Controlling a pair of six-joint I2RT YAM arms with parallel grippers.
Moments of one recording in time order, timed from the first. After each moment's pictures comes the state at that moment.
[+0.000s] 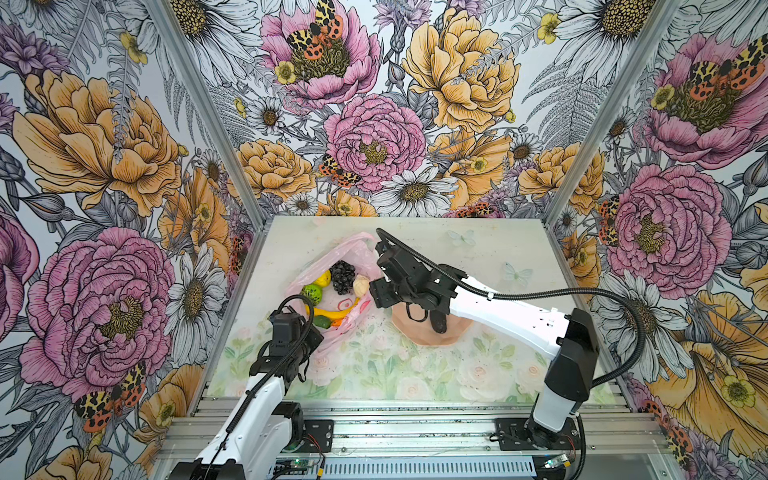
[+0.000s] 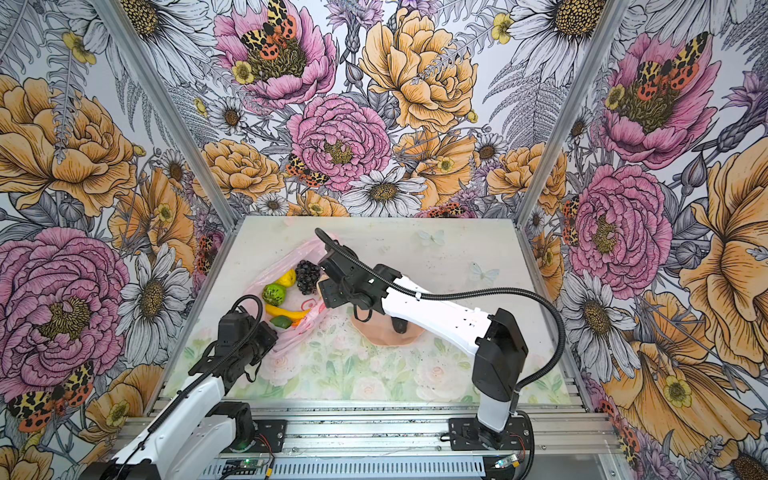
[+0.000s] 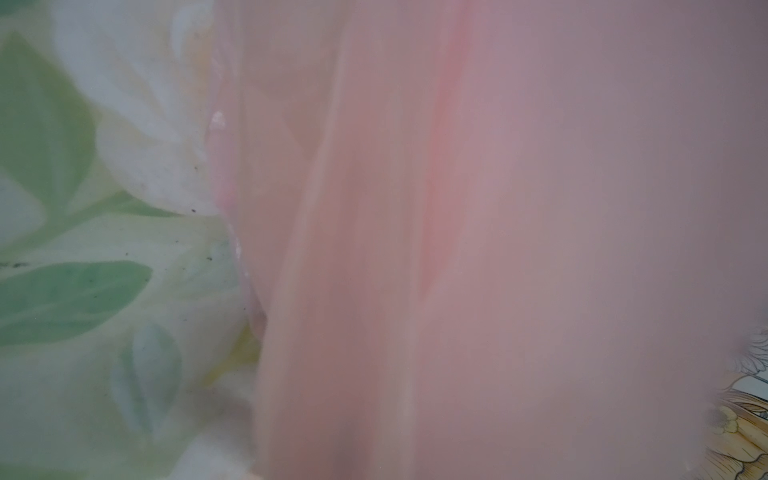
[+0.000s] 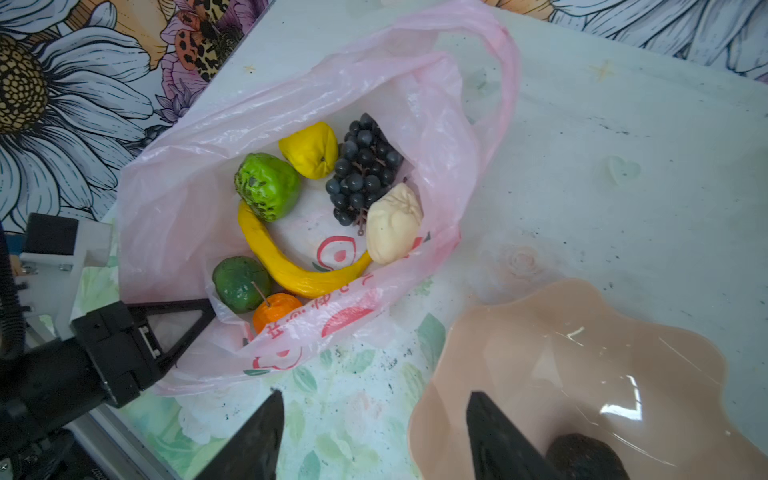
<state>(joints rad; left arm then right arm) -0.05 0.81 0.29 -0.27 0.07 -0.86 0.96 1.82 1.69 -0.69 0.16 0.40</state>
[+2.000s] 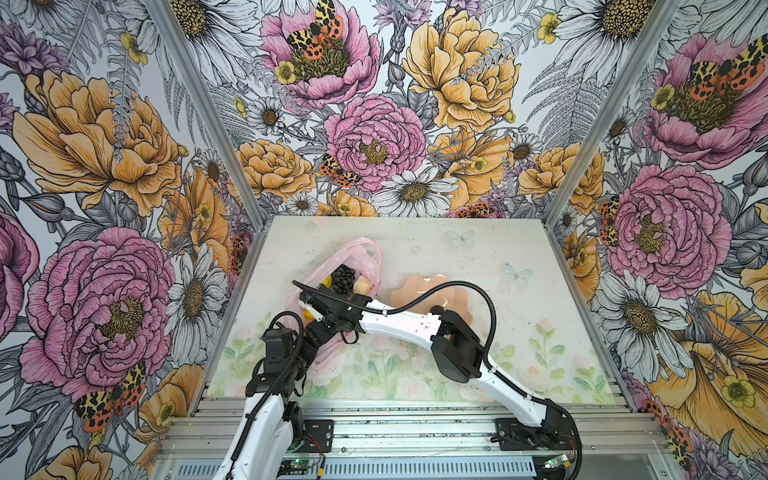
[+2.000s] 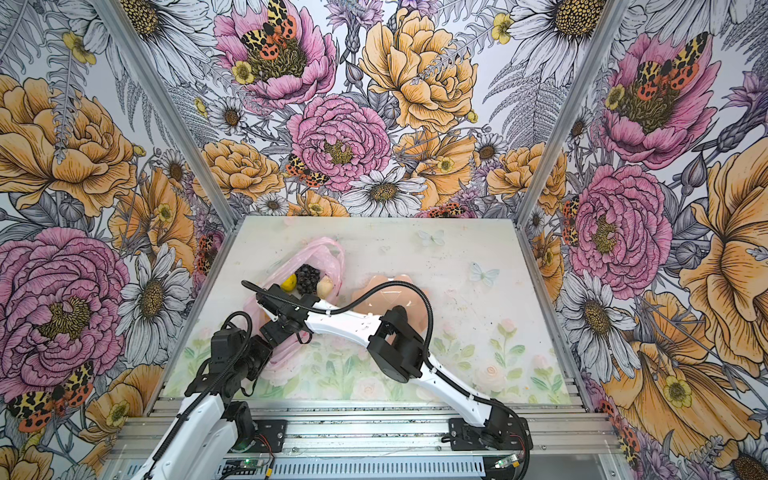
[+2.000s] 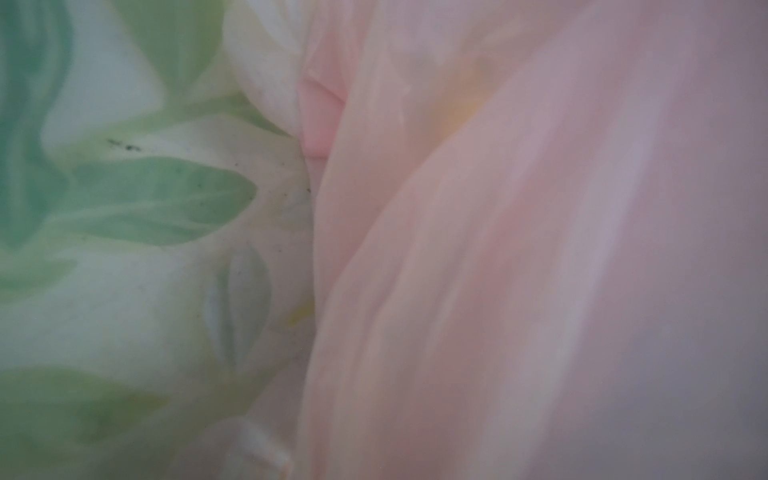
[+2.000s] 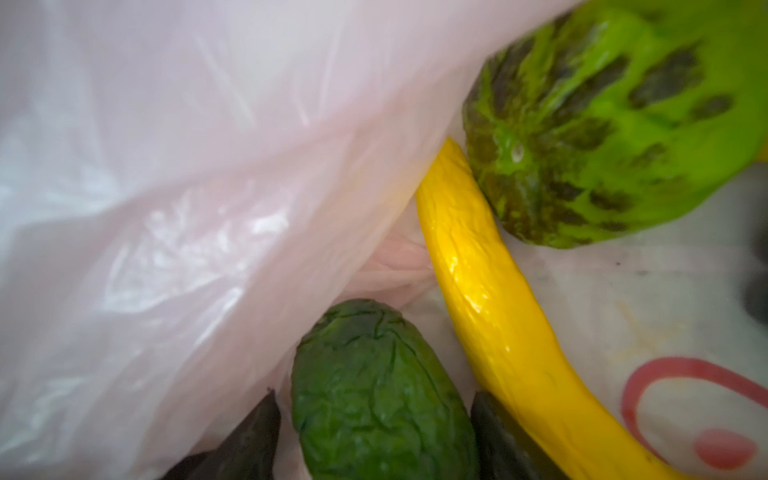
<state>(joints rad) 0.06 0.64 0.17 -0.34 0.17 -0.95 1.10 2.57 2.29 -0.66 -0.11 0.26</state>
